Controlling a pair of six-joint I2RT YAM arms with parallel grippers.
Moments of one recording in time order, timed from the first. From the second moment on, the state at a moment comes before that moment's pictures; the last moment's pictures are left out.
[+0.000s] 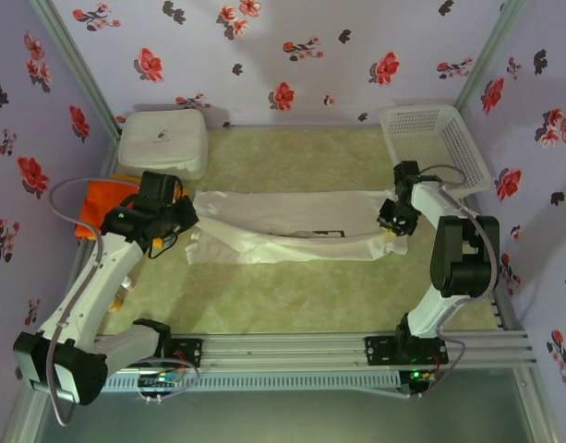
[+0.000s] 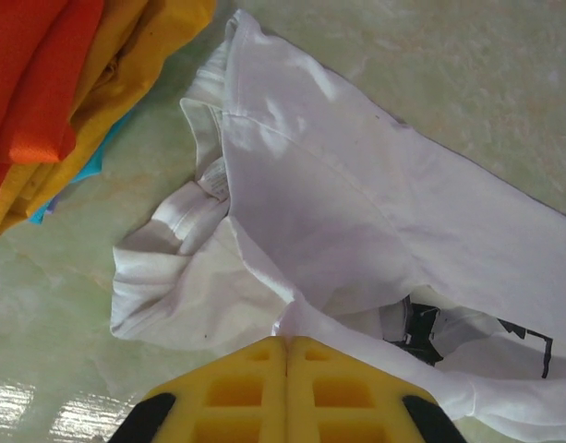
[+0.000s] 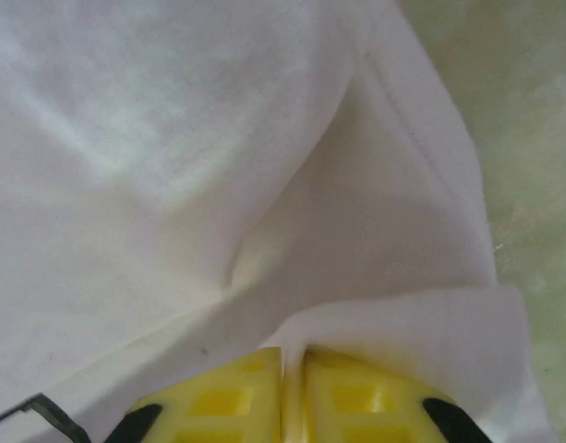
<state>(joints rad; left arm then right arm) -0.32 1.10 1.07 -0.89 -0.03 -0.72 0.02 1.71 1.14 -0.85 -0.06 0.56</state>
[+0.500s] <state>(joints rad) -0.32 1.19 1.08 -0.83 -0.02 -0.72 0.04 1.57 1.13 -0.84 -0.16 0.53</state>
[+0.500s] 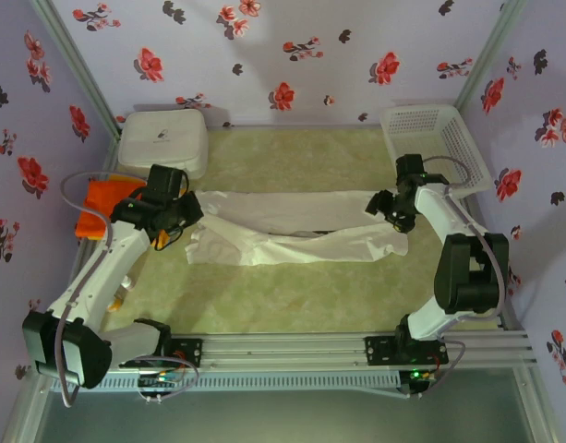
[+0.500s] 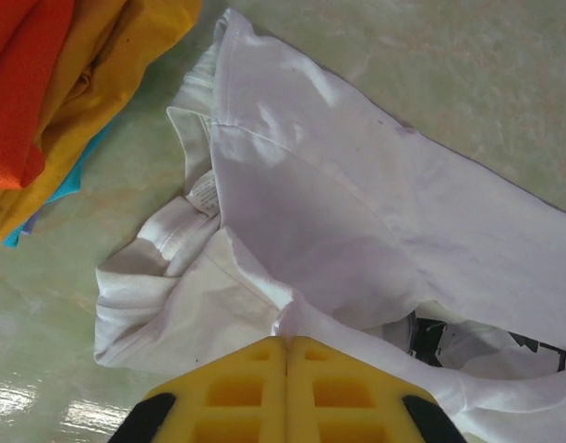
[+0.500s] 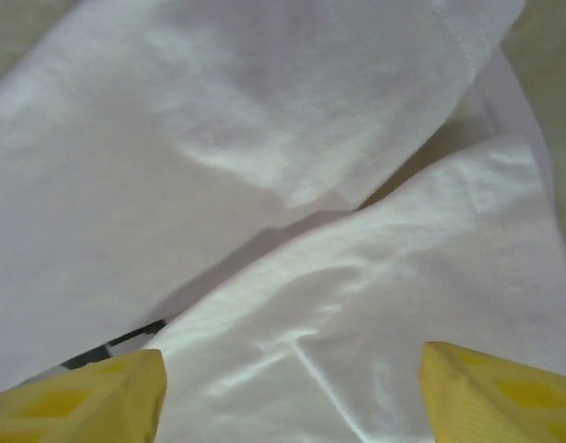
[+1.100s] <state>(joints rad) -0.32 1.48 1.26 -0.77 -0.01 -0.71 0.05 1.48 1.03 -0.85 -0.17 0.53</state>
